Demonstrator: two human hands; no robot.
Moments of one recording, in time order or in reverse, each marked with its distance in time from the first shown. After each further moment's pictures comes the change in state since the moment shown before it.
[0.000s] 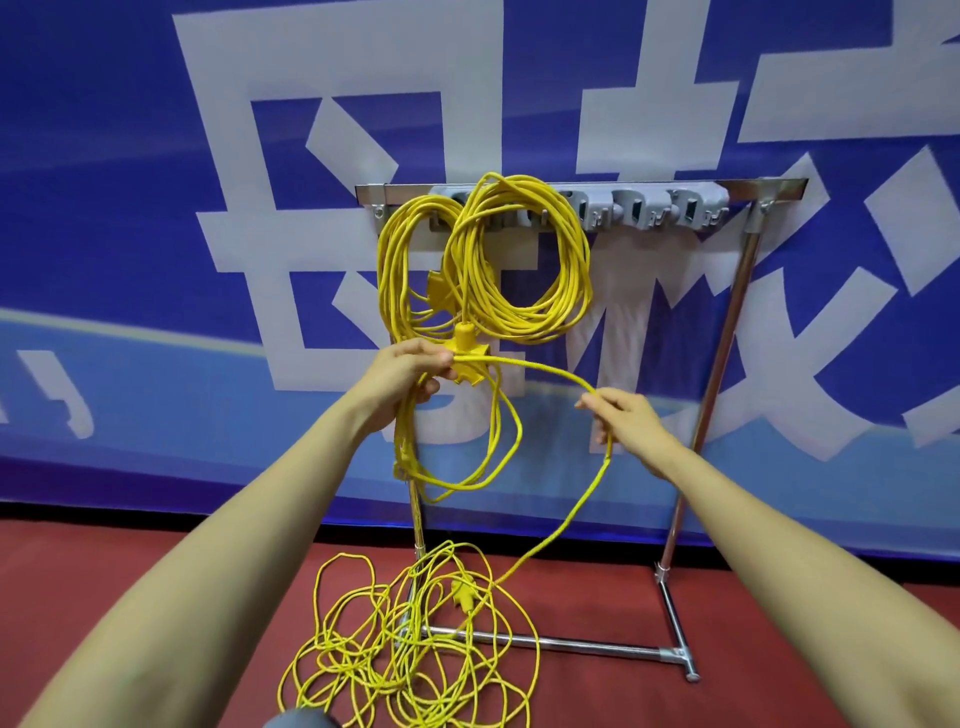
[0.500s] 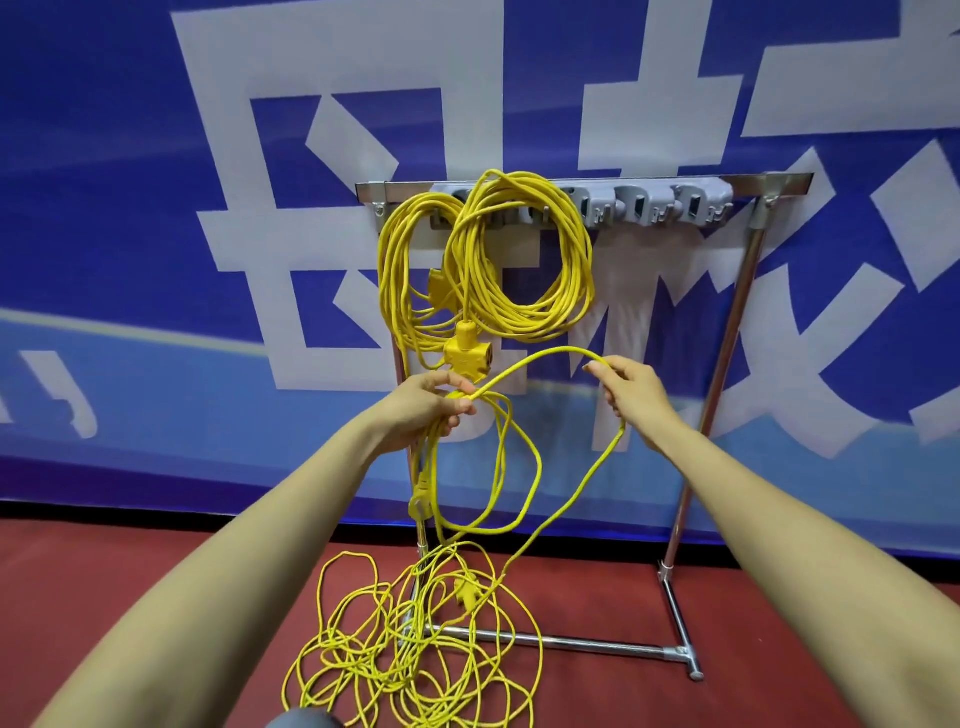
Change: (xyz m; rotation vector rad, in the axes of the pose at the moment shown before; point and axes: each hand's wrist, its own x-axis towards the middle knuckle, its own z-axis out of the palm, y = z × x) left_hand -0.008 -0.020 0.012 0.094 -0.186 -0.164; right_hand 0.017 -0.023 -0.003 -0.077 0.201 -0.092
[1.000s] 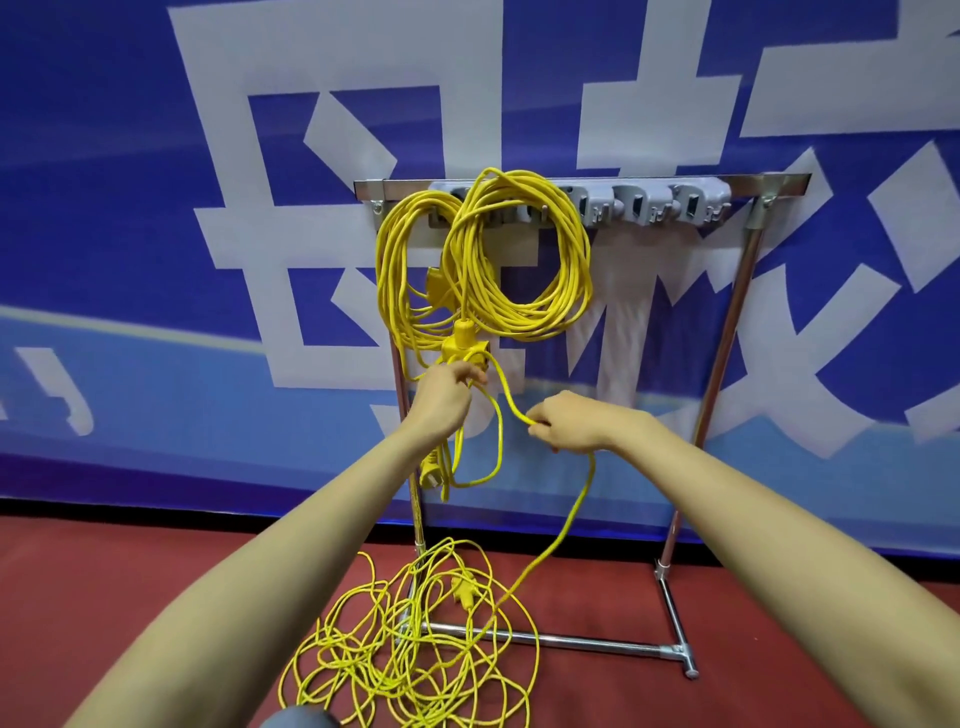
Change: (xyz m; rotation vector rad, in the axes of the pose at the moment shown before) left_hand 0.009 0.006 0.041 0.507 0.392 0.237; right_hand -0.021 -0.049 0.038 -0.921 -0.734 -0.191
